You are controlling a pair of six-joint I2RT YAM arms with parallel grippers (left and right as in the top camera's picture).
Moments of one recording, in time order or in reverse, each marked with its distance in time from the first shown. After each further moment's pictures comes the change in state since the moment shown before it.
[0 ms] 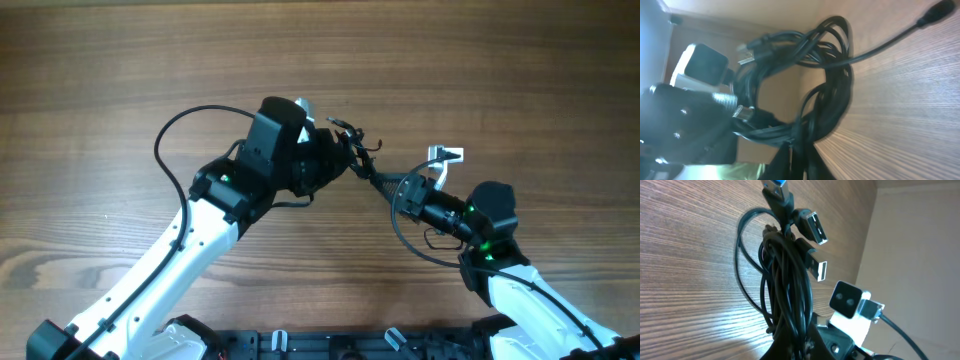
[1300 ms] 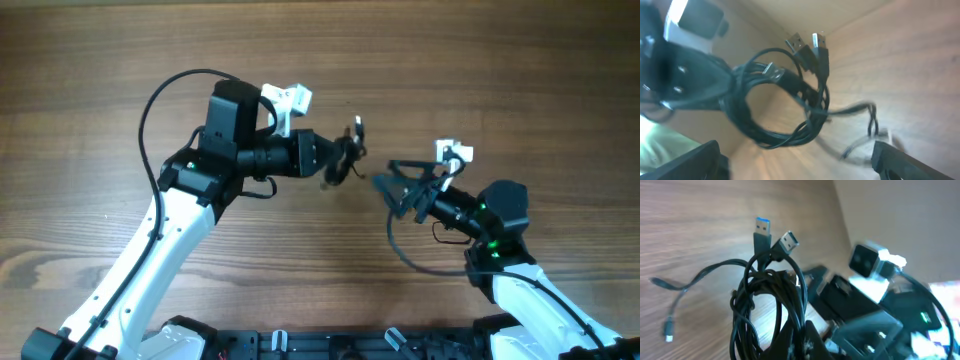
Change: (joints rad) left arm 0.196 -0.001 -0.004 -0.006 0.377 0.623; right arm -0.071 0.004 0.006 0.042 -0.056 -0.523
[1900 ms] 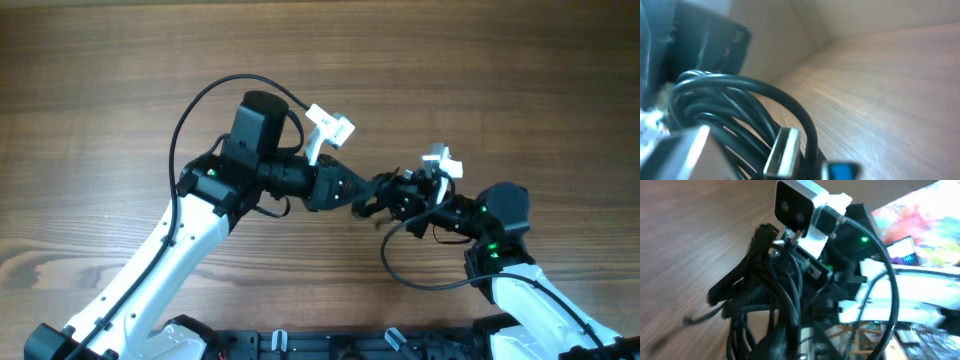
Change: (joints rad) left arm -0.116 0.000 0.000 -0.025 0.253 0.200; right arm 0.005 0.002 -0.003 0.045 -0.150 -0.203
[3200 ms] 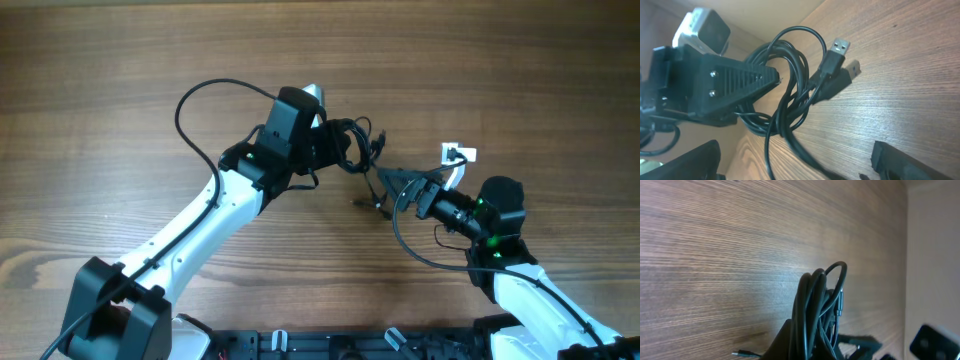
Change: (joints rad) left arm -0.049 0.204 0.004 0.188 -0.732 -0.520; right arm -0.032 0.005 -0.004 -0.207 0.241 0.287
